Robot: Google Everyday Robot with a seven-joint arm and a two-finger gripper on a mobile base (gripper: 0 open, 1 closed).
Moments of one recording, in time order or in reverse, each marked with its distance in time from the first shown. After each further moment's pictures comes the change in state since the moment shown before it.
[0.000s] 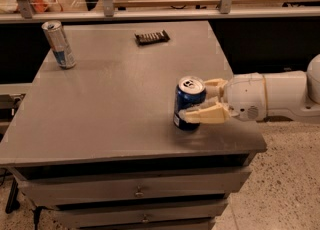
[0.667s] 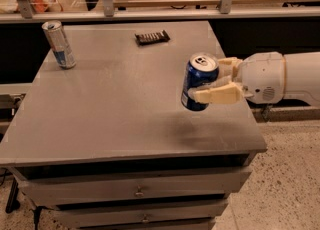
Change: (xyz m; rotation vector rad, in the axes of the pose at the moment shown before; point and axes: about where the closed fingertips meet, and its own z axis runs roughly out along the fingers) arm -0.040 -0.018 -0.029 0.068 -0.049 -0.042
